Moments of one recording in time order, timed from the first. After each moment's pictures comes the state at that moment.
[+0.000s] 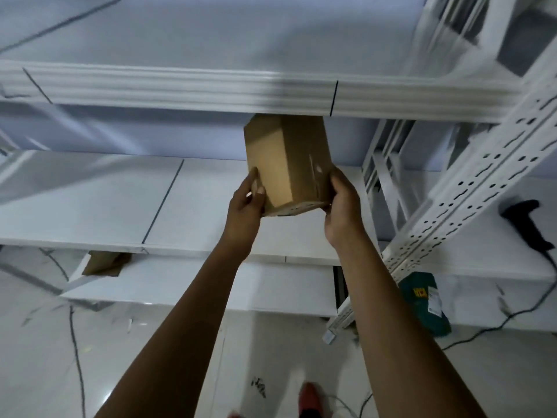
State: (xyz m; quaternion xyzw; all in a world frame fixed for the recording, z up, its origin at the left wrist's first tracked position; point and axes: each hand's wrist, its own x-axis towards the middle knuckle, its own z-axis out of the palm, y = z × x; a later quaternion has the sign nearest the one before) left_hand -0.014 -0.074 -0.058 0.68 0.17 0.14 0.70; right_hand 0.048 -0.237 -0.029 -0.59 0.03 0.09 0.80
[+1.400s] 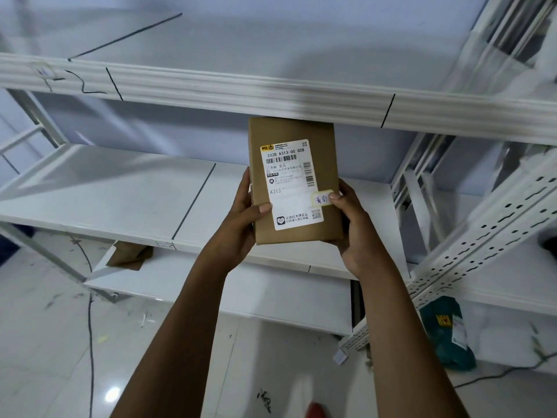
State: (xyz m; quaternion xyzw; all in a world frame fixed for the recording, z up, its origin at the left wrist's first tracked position) left_hand -0.065 -0.007 -0.054 0.59 0.05 0.05 0.80; right_hand 0.003 -0.213 -0.020 -0.61 -0.08 0.20 0.76
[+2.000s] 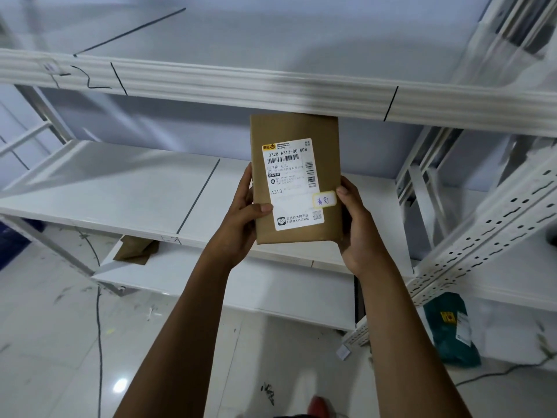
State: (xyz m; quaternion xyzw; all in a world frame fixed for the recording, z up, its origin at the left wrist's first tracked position) left_hand -0.074 -0.011 -0.050 0.61 0.06 0.07 0.79; right_hand -0.005 -0.214 -0.026 -0.59 -0.09 0.21 0.78
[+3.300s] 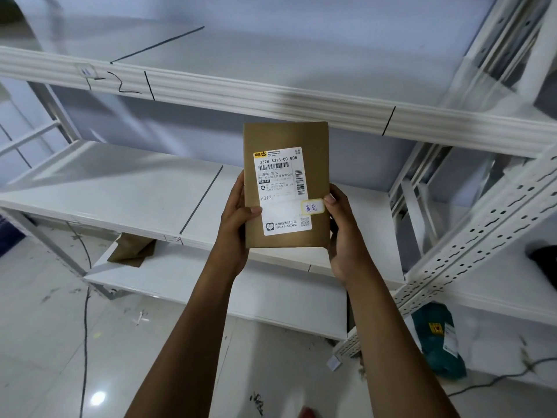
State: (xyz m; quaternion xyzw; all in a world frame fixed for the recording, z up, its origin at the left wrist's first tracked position) left_hand -0.110 -0.019 -0.040 0.57 0.07 0.19 0.80; right_hand -0.042 -0.199 -0.011 -0.61 -0.11 0.19 0.76
